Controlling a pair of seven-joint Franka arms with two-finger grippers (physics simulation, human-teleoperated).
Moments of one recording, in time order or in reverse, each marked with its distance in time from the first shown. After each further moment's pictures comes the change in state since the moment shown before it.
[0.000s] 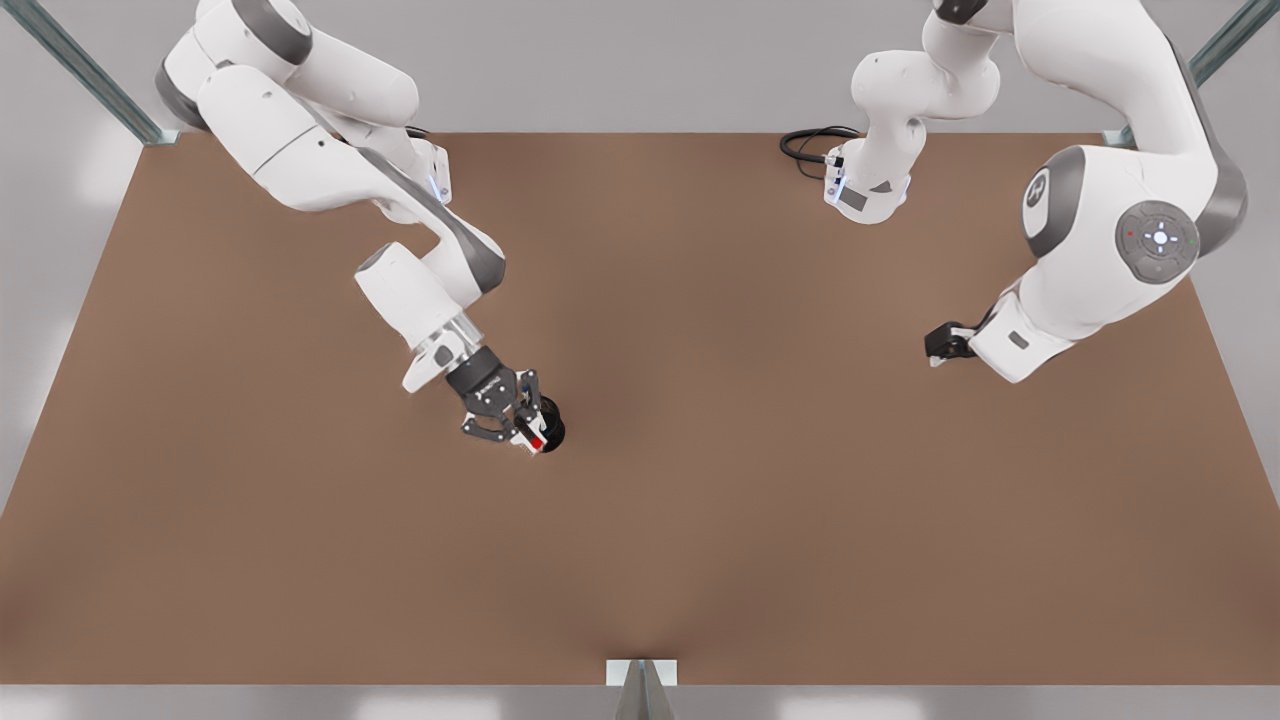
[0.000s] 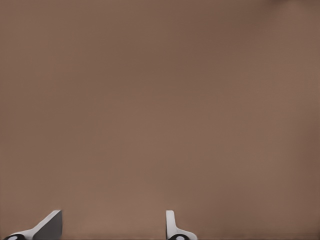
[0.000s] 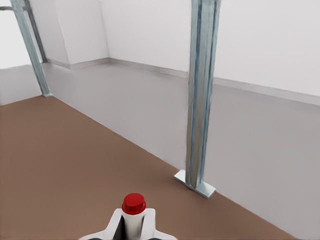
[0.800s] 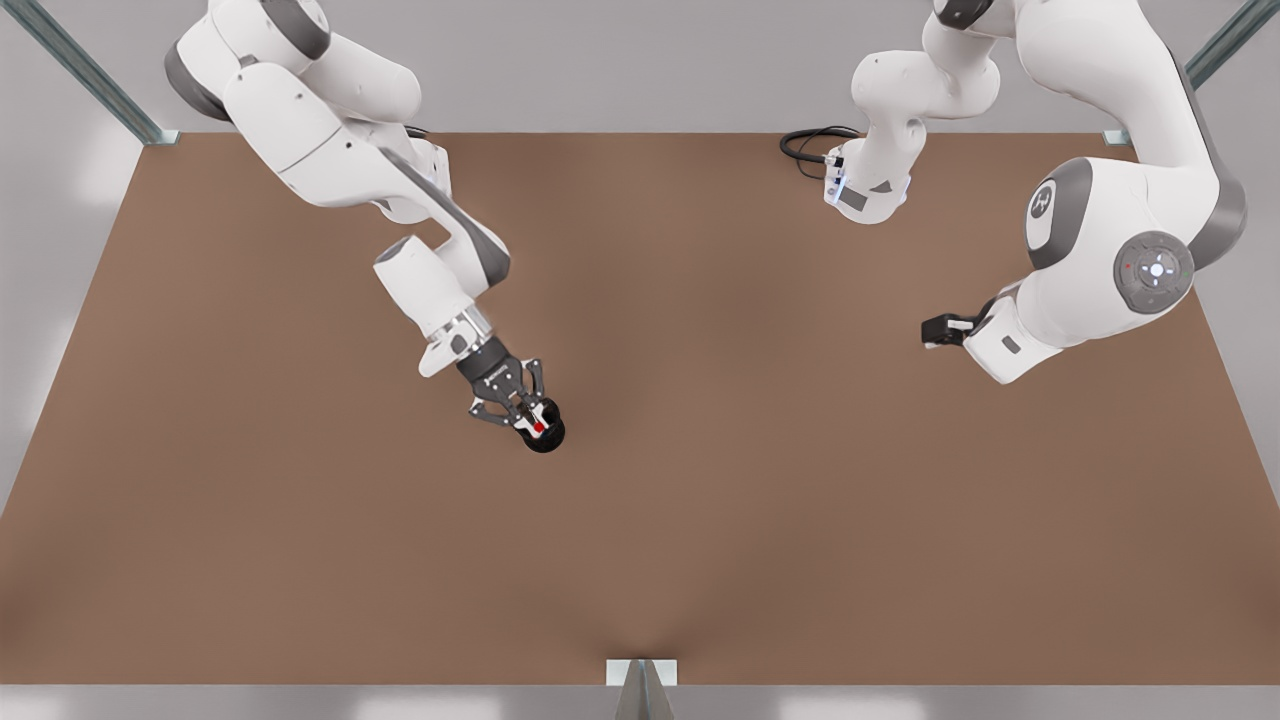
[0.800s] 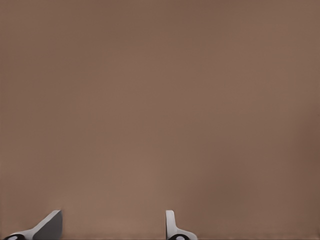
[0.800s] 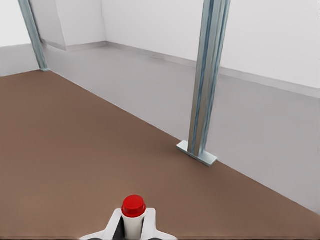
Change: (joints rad) left arm 0.013 0.013 0.005 -0.001 -0.030 -0.133 0.020; right arm 0.125 -0.042 -0.175 -0.131 -0.016 0.101 0.033
